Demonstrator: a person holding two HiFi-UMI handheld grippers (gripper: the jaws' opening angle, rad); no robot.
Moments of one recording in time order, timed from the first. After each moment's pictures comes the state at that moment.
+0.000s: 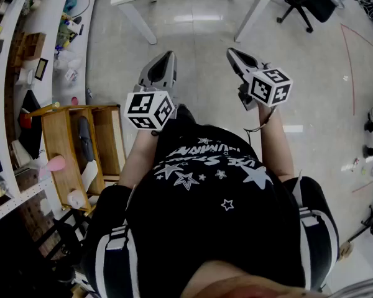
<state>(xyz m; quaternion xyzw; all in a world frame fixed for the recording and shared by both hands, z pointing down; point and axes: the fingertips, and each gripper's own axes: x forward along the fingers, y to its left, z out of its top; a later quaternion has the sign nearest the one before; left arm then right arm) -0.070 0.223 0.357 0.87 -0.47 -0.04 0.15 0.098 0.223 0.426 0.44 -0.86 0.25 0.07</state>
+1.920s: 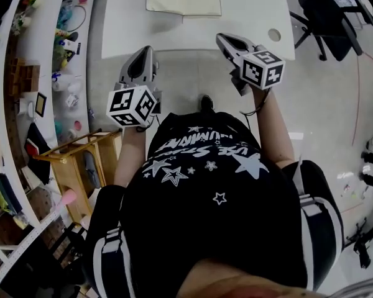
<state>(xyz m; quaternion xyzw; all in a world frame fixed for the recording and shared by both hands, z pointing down) -0.090 -0.143 0.358 0.83 -0.54 0.00 0.15 0.095 -0.173 0.423 0.38 -0.88 0.26 0.07</state>
